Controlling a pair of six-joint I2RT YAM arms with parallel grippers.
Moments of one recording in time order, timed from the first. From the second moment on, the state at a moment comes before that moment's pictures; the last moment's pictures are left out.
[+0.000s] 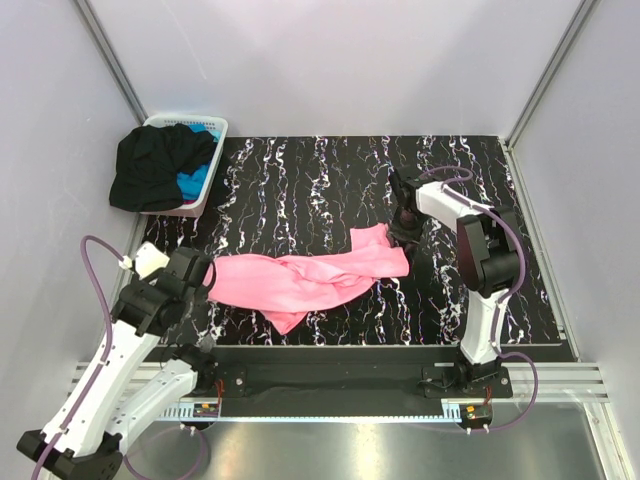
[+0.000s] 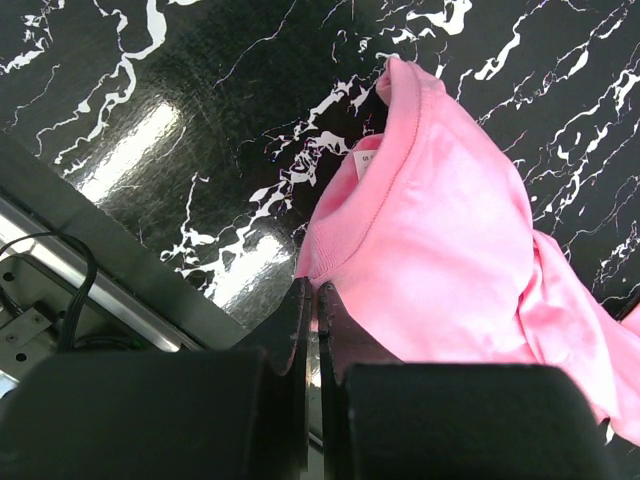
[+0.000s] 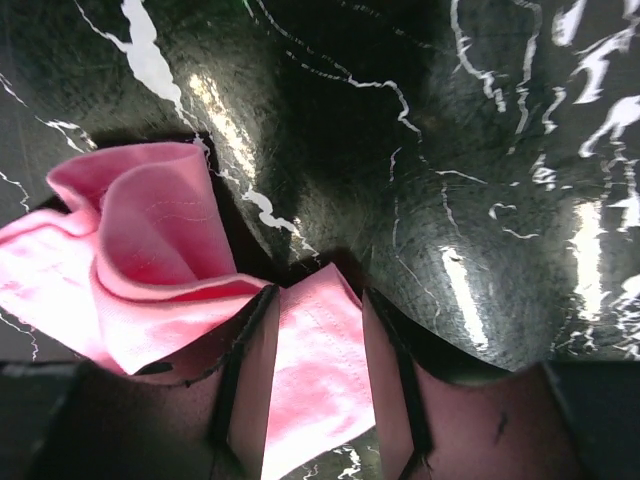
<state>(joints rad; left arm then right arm) -0.44 0.69 0.89 -1.29 -0.54 -1.22 0.32 1.99 1.43 -0.83 0.13 0.73</state>
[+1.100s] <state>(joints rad) -0.44 0.62 1.15 -1.12 -0.61 -0.91 0.36 1.45 1.70 -1.04 0.26 0.69</state>
